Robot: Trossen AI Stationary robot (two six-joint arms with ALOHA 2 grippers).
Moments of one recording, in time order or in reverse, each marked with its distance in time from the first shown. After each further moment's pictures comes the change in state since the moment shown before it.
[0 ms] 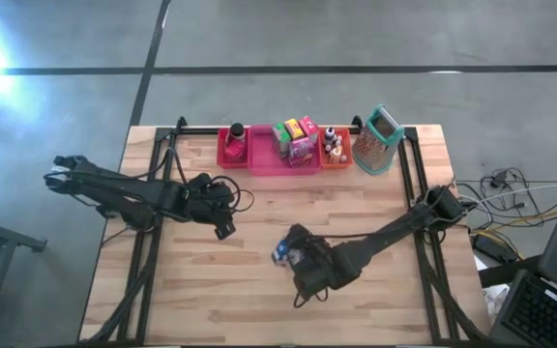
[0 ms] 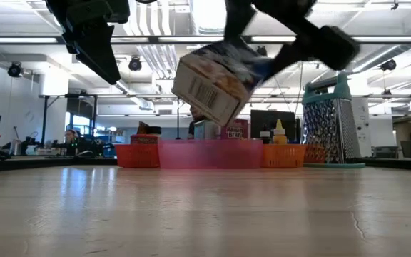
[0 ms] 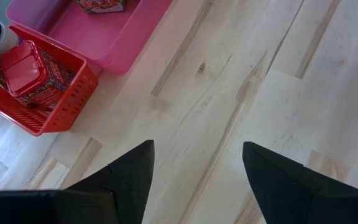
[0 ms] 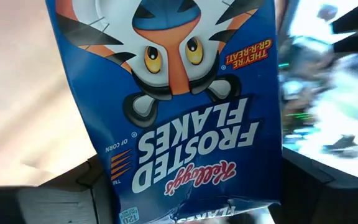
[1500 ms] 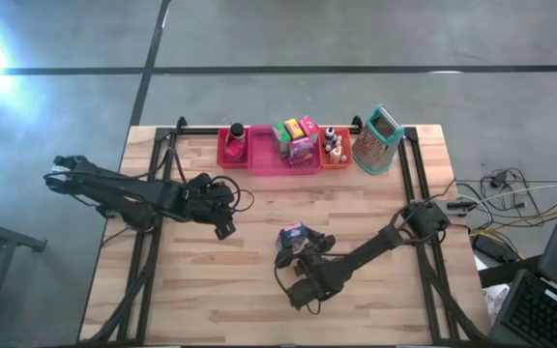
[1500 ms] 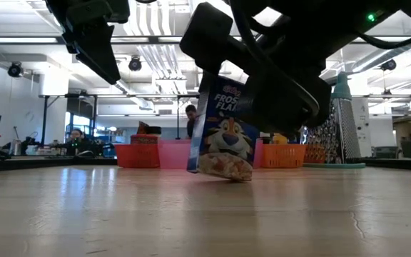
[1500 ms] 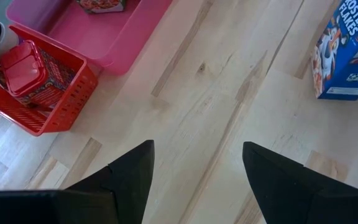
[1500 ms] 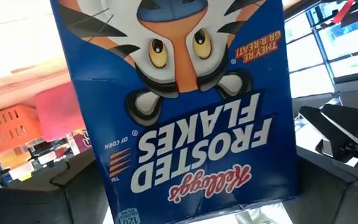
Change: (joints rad) left arm 0.000 0.000 0.000 0.000 0.000 0.000; right arm 0.016 0.236 -0.059 0.185 0.457 -0.590
